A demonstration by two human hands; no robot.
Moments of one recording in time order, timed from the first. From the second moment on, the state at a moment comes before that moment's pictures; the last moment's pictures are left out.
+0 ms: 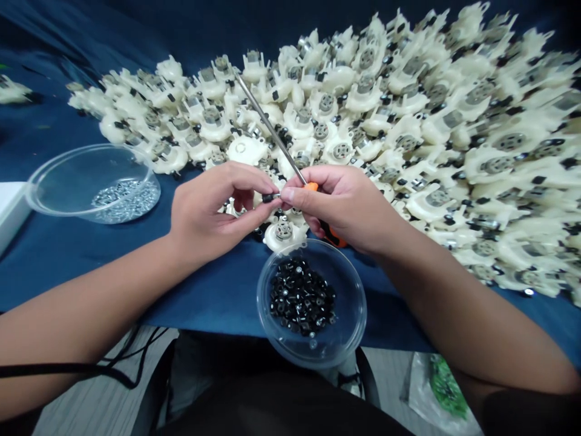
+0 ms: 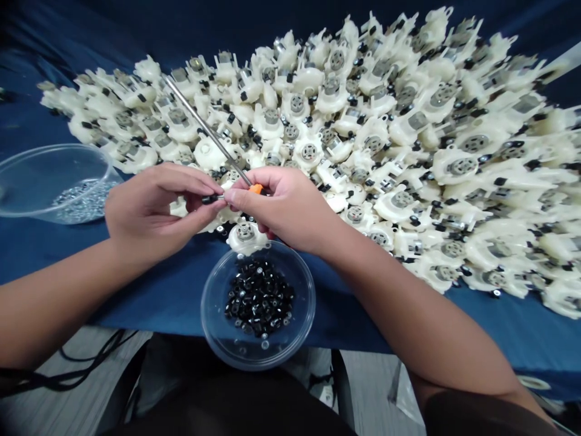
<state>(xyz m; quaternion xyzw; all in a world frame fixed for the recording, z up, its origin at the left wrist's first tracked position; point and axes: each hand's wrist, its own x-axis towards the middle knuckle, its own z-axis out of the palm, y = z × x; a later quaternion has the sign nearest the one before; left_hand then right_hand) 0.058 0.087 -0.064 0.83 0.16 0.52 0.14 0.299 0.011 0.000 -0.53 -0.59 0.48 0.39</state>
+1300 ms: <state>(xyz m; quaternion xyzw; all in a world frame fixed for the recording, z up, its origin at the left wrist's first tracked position) 0.056 0.096 -0.065 0.84 0.17 0.50 0.12 0.407 -0.048 -0.023 -0.55 -0.74 -0.18 0.35</state>
